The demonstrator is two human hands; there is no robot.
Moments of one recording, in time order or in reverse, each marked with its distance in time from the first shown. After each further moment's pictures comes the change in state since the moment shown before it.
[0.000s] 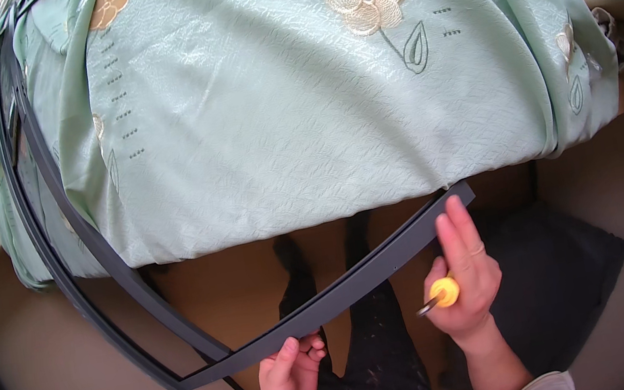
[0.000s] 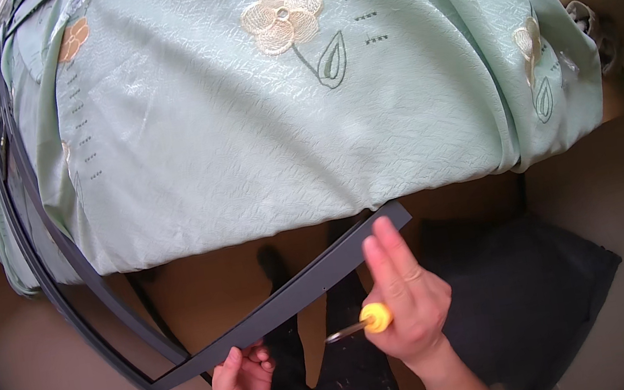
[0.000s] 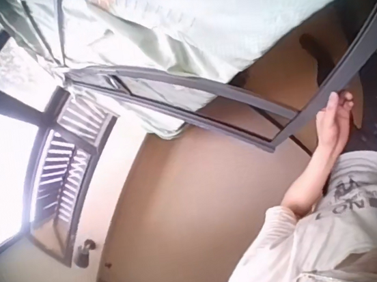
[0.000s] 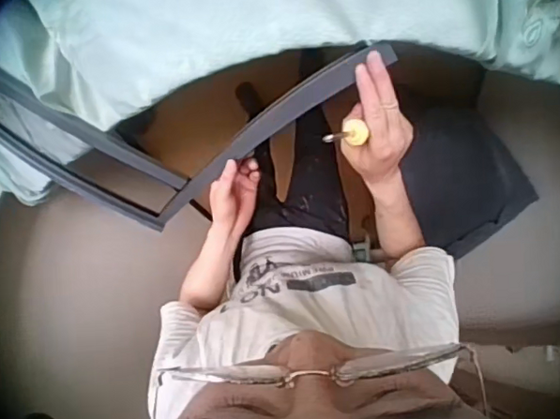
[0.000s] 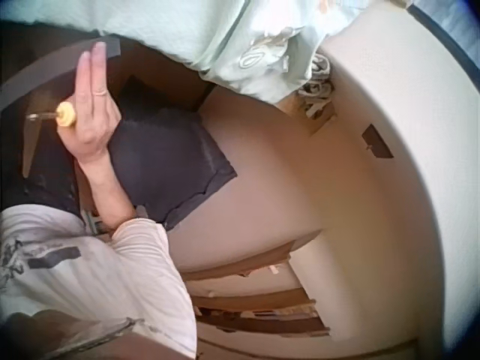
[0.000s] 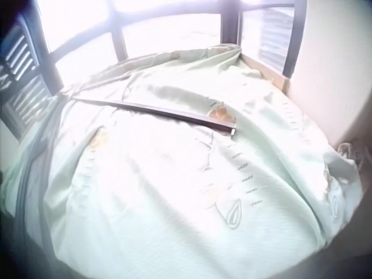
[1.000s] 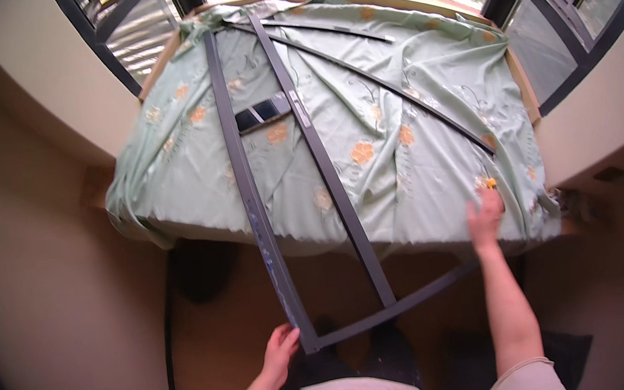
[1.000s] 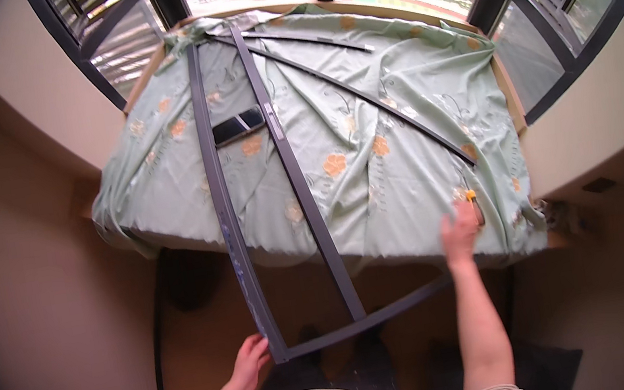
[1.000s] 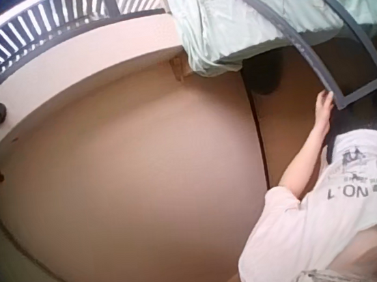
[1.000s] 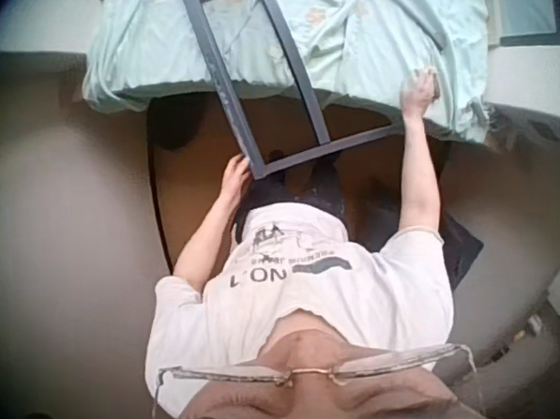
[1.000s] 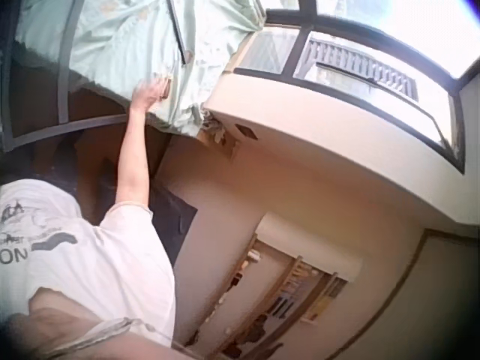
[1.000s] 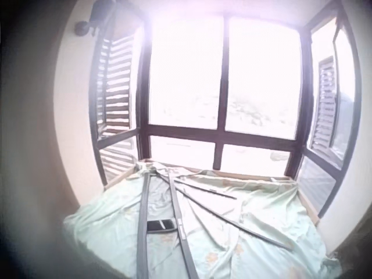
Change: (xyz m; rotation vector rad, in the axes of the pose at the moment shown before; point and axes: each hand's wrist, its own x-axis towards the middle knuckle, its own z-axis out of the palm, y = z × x) left_hand -0.084 0.132 -0.286 0.251 0.078 0.243; right_hand 0.139 -0.115 0.040 -0.347 0.239 -0.202
